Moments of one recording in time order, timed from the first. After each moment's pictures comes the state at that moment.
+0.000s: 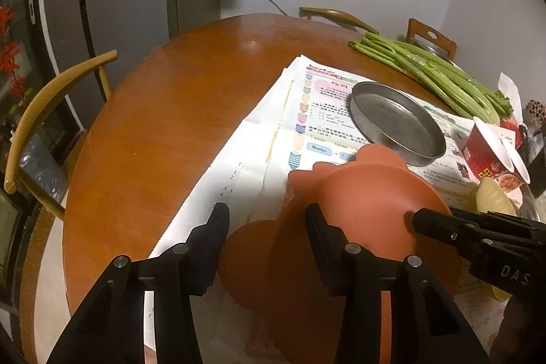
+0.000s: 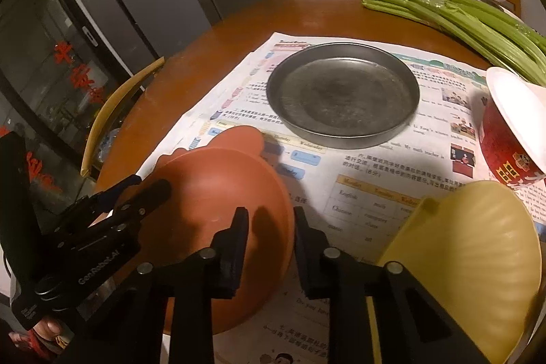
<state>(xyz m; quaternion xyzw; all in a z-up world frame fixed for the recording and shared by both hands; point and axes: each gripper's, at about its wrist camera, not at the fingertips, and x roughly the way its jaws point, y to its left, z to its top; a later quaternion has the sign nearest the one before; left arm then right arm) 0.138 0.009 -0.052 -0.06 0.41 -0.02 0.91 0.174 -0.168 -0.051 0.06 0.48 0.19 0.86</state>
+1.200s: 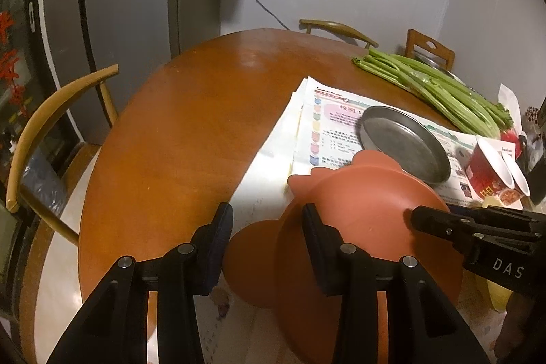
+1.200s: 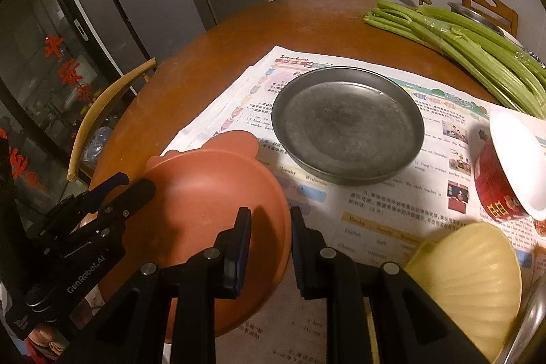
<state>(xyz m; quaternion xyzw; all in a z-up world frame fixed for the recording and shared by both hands) 0.155 0.028 -0.039 -0.06 0.39 -0.02 0.92 0.191 -0.146 -0.035 0.03 0.48 0.16 0.86</state>
